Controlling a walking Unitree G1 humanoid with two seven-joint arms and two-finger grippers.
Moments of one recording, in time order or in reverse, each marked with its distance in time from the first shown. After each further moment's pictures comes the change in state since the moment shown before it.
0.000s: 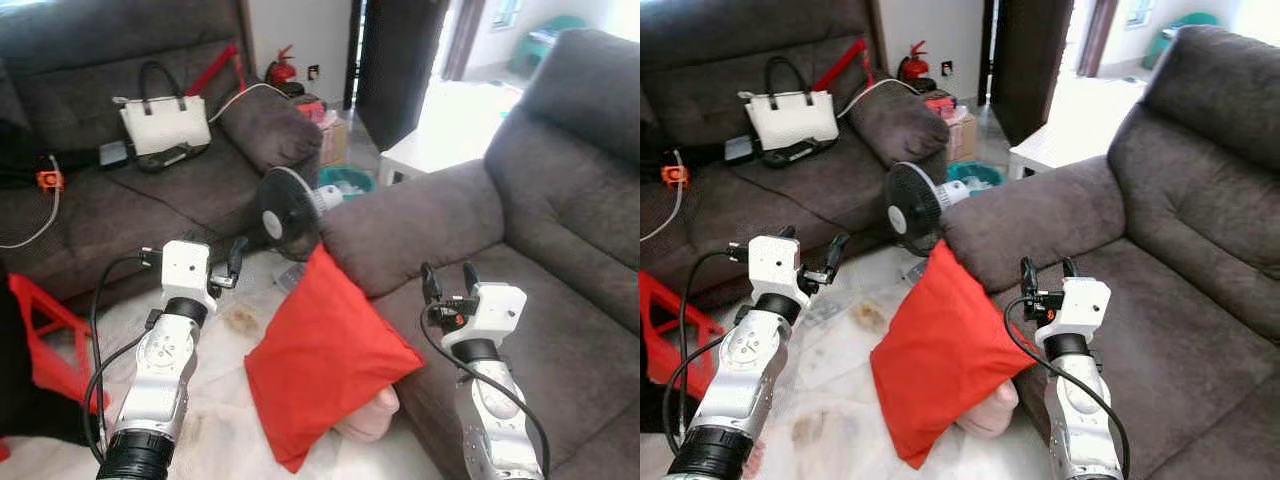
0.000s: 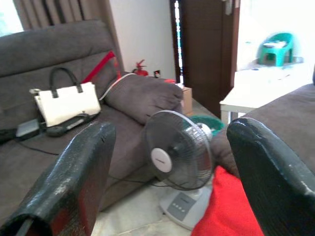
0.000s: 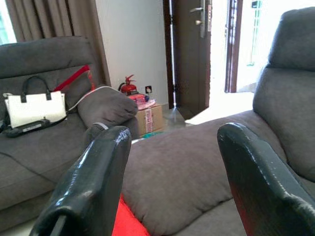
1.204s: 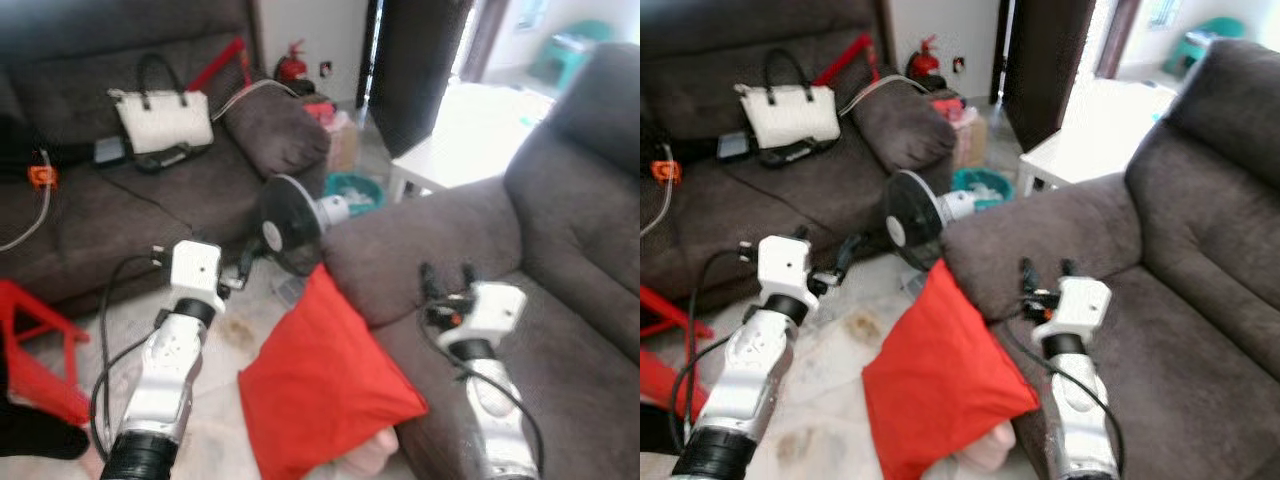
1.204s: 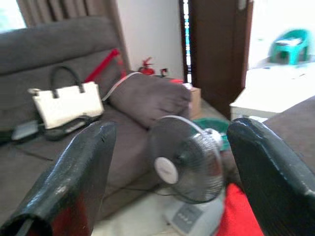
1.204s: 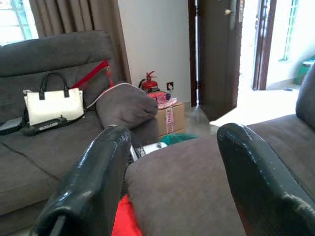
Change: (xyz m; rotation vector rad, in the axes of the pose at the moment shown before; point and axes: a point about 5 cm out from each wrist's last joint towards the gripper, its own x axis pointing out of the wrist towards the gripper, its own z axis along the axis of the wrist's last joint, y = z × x) left arm -0.001 -0.004 0.002 0.000 -0.007 -0.027; right arm 0.000 0.010 -0.005 0.015 0.010 0.023
